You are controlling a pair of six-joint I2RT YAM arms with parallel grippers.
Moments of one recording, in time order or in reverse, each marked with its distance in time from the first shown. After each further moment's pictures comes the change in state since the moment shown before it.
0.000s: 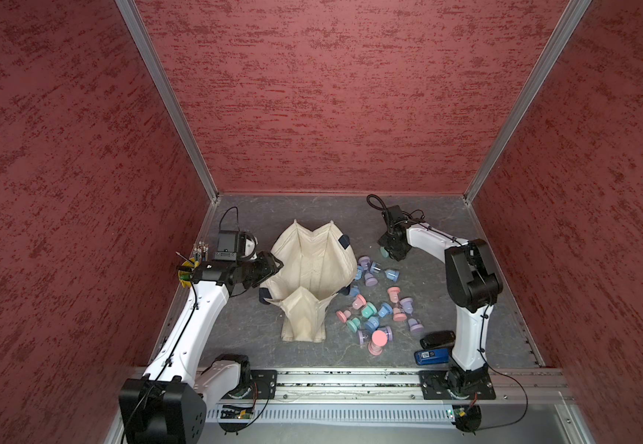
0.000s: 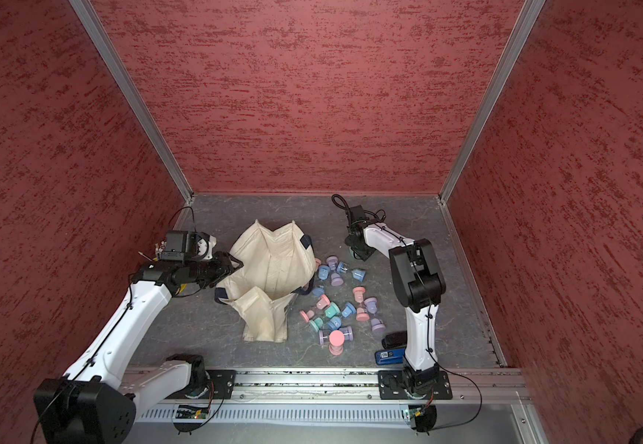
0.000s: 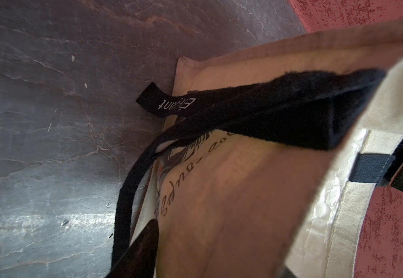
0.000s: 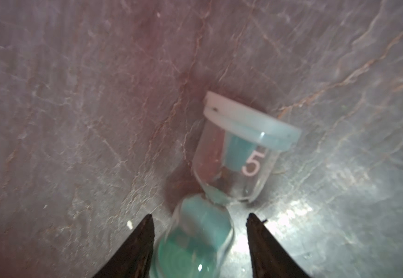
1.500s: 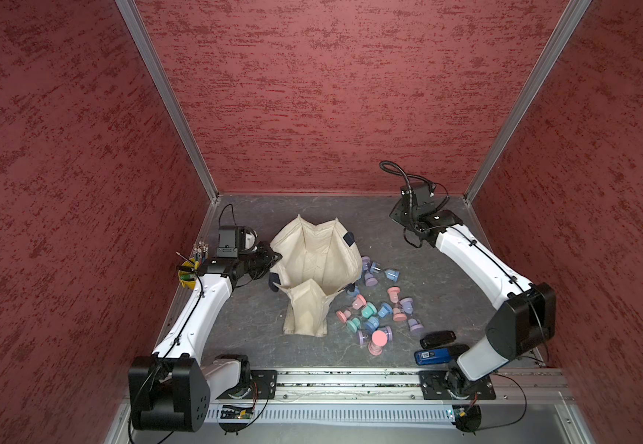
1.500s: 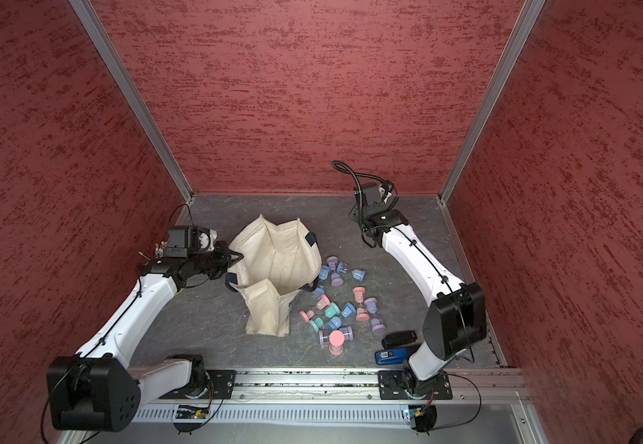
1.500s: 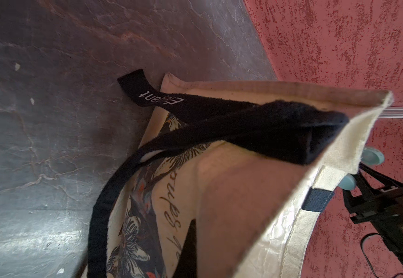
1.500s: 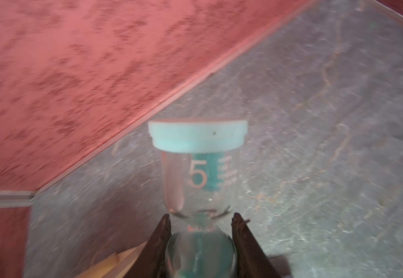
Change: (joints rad) left arm 0.037 0.089 -0.036 0.253 0.112 -0.214; right arm 0.110 -0.456 0.045 0.048 0.185 -0.314
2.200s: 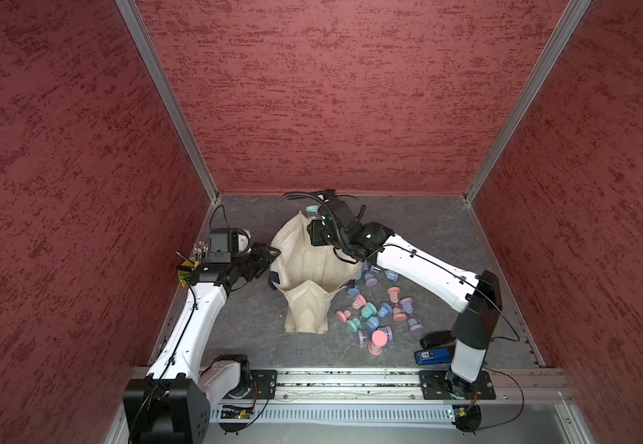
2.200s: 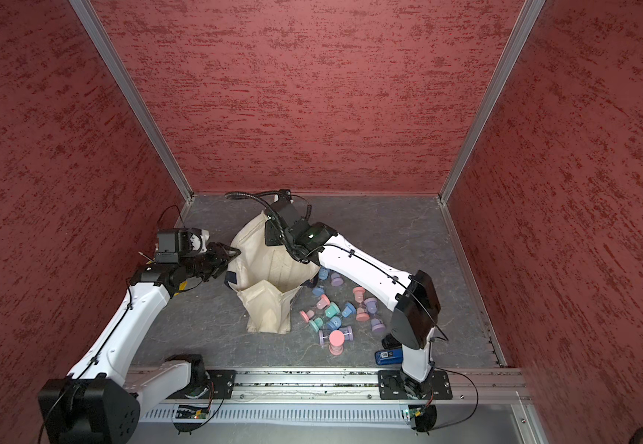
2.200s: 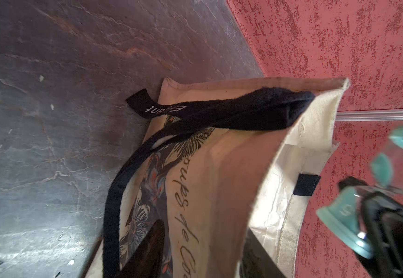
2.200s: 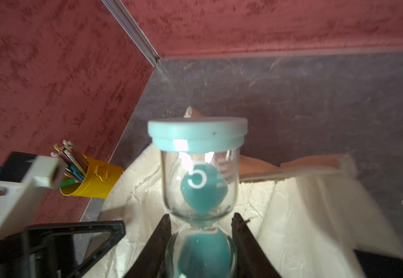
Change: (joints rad) left arm 0.040 -0.101 -0.008 -0.071 -0.008 0.044; right arm 0.468 0.270 0.274 0.017 -0.140 -0.158
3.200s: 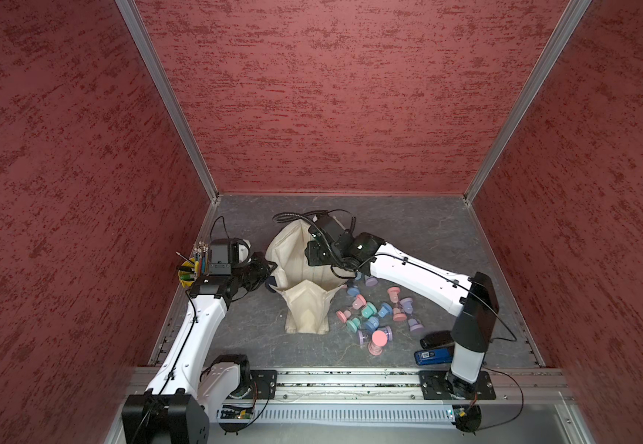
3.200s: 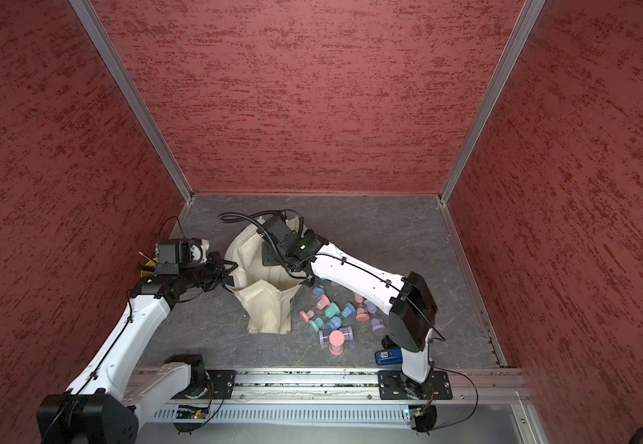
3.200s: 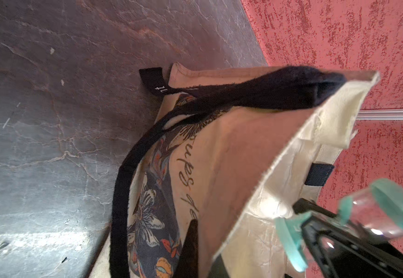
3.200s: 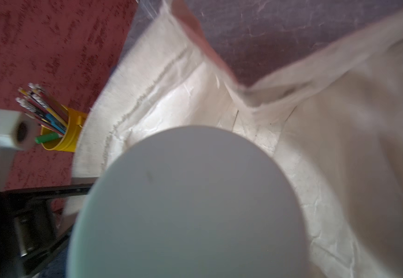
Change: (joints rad) left arm -0.009 -0.077 -0.108 0.035 0.000 -0.042; right arm 0.072 -0.050 -0.047 -0.127 -0.016 0.085
